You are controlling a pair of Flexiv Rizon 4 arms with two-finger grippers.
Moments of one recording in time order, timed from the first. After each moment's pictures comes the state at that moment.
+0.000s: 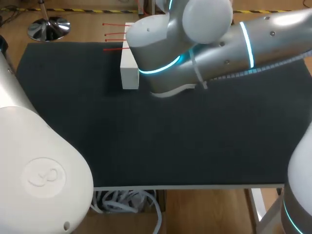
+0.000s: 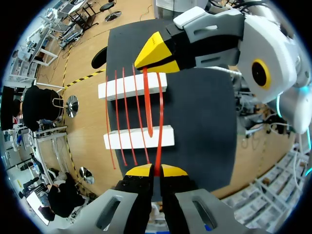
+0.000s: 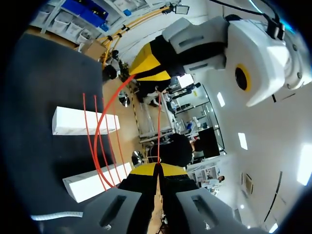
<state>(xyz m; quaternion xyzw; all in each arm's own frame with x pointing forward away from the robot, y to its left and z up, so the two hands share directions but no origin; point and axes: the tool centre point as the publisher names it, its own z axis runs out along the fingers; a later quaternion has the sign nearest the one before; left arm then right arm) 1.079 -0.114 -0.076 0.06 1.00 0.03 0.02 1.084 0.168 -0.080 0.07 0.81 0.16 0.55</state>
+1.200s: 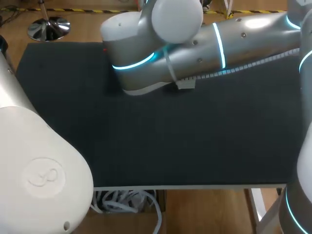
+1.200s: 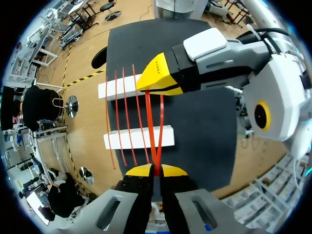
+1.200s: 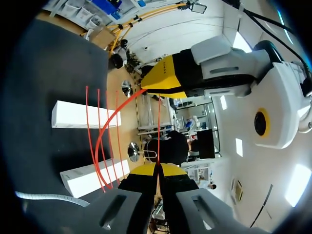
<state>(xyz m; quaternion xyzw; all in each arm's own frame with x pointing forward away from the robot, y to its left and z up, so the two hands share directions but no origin) 1.079 -0.114 -0.076 0.06 1.00 0.03 0.02 1.084 0.195 -0.080 0.04 0.82 0.09 0.56</state>
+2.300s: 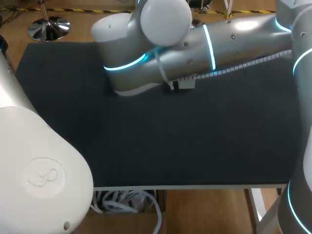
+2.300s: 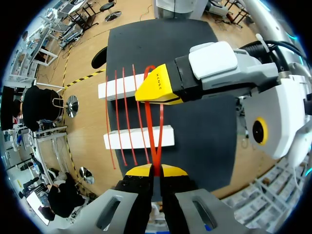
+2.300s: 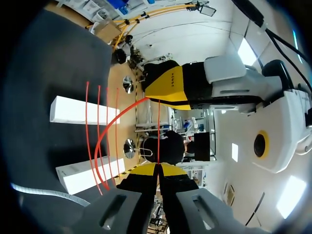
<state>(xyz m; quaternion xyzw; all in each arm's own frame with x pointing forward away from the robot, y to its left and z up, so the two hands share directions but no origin) 1.079 -0.114 -0.076 0.06 1.00 0.03 0.02 1.086 0.207 -0.076 0.01 0.82 0.06 0.57</state>
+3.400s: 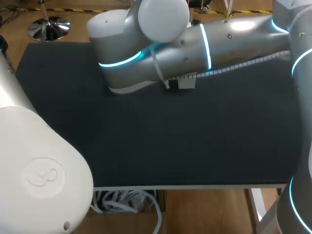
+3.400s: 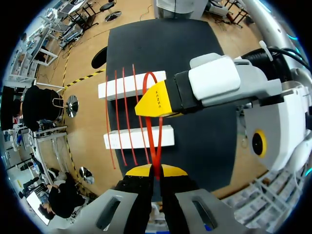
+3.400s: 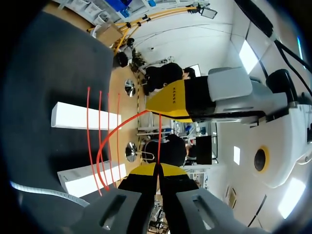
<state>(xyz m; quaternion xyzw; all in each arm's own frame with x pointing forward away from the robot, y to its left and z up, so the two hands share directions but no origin) 1.079 -0.114 -0.076 0.06 1.00 0.03 0.02 1.088 0.223 -0.076 0.00 0.82 0.08 0.56</state>
